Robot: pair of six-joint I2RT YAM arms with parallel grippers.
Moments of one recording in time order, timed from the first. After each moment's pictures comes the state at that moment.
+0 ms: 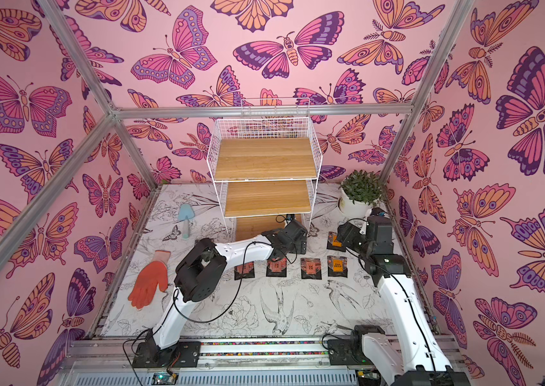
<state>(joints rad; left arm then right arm) -0.92 2.26 1.69 -0.35 -0.28 -0.64 0.05 0.96 0.82 -0.49 -0.15 0.53</state>
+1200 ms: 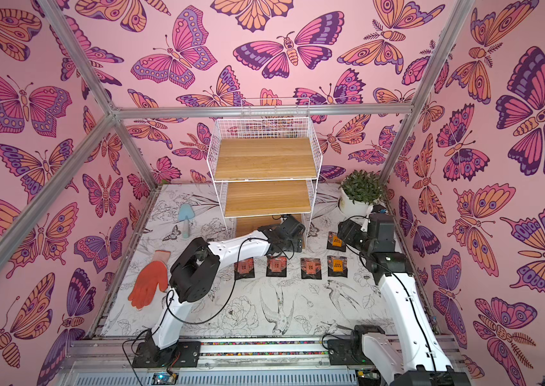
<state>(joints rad) -0.90 2.20 1.71 -0.47 -0.24 -0.65 0.05 0.97 0.86 -0.50 -0.16 0.53</state>
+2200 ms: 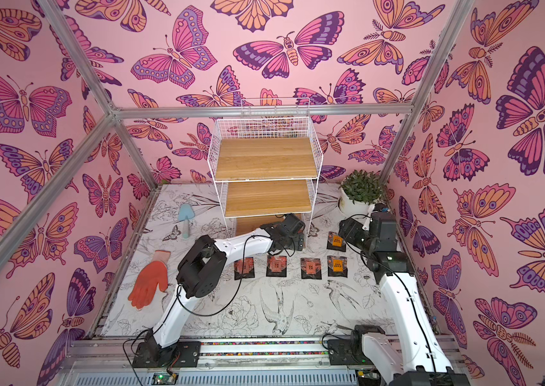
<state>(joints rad) -0.87 2.32 1.81 -0.49 -0.23 -0.58 0.03 0.97 0.88 -0.50 -0.17 0.52</state>
